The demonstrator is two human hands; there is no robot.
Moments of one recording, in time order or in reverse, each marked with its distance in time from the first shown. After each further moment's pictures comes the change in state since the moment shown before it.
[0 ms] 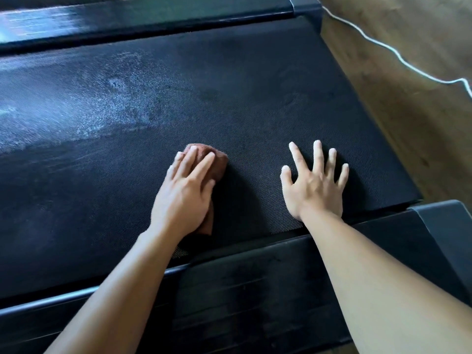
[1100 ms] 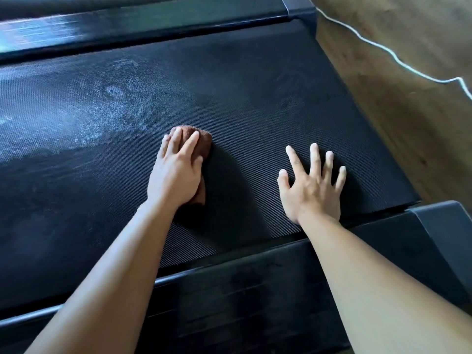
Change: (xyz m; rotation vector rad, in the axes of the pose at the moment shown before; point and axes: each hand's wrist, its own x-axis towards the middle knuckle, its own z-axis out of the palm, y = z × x) left_hand 0.055 -0.010 -0.005 -0.004 0.042 -0.118; right_hand 0.001 0.002 0.002 0.002 0.011 -0.006
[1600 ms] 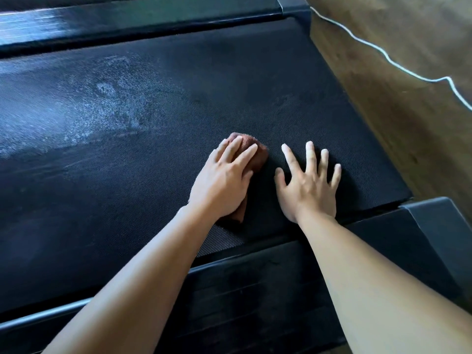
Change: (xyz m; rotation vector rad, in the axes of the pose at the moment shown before) left_hand -0.020 0.069 0.028 -0.033 -0.080 0.346; right_hand 0.001 0.000 0.000 0.024 -0.001 0.003
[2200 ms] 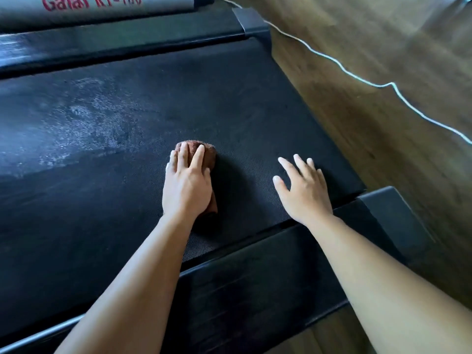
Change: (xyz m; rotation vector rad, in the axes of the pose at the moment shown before) left_hand 0.006 -0.012 -0.002 0.024 0.085 -0.293; right_hand -0.007 0.047 -0.037 0.120 -0.106 -0.011
